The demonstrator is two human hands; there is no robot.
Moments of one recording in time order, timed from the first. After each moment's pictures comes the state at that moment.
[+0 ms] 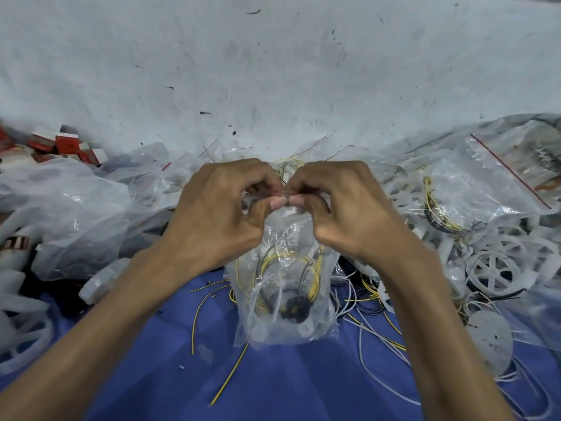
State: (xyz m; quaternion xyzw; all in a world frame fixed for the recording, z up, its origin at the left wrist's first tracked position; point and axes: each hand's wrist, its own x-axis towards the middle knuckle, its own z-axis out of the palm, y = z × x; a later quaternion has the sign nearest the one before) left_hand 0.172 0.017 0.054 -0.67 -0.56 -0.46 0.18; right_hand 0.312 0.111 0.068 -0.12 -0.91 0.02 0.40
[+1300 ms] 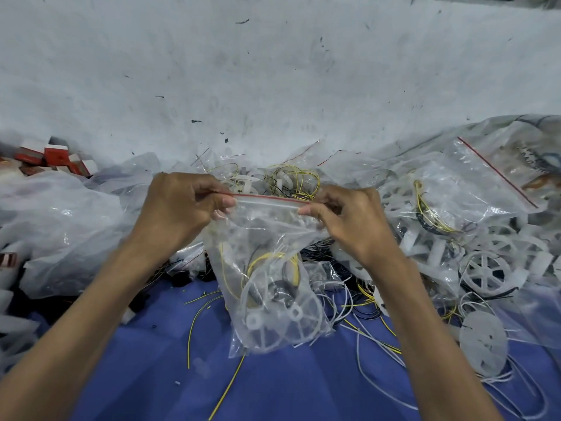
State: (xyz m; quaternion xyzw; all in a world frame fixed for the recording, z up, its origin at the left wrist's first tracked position) left_hand 0.114 0.043 0.042 -0.58 -0.63 -0.52 0.06; right_hand 0.315 0.165 0.029 -0.22 -0.85 0.09 0.47
